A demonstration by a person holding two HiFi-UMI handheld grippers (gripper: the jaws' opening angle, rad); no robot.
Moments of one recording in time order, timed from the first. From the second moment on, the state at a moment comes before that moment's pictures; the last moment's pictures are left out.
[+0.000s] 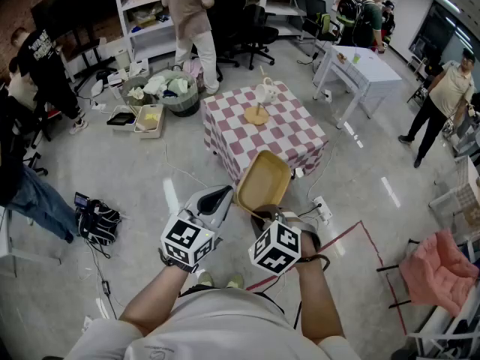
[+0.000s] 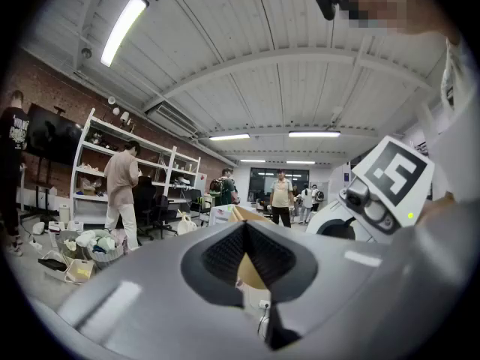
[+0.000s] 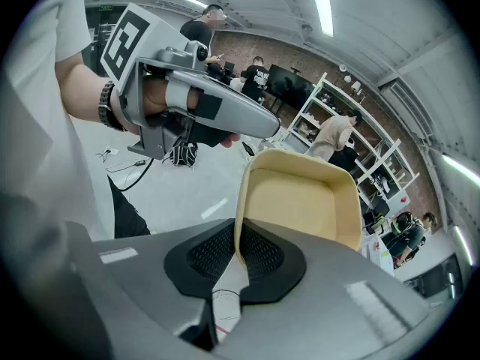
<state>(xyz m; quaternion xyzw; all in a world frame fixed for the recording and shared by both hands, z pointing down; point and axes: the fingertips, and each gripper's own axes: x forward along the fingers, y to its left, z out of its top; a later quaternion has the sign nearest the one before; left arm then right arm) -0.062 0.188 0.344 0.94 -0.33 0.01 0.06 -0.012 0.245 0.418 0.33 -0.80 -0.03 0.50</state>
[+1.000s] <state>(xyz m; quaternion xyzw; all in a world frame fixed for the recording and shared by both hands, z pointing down) -0.027 0.176 0.359 0.94 -0.35 0.02 0.06 0.031 0.233 0.428 0.35 -0.81 -0.01 0.48</state>
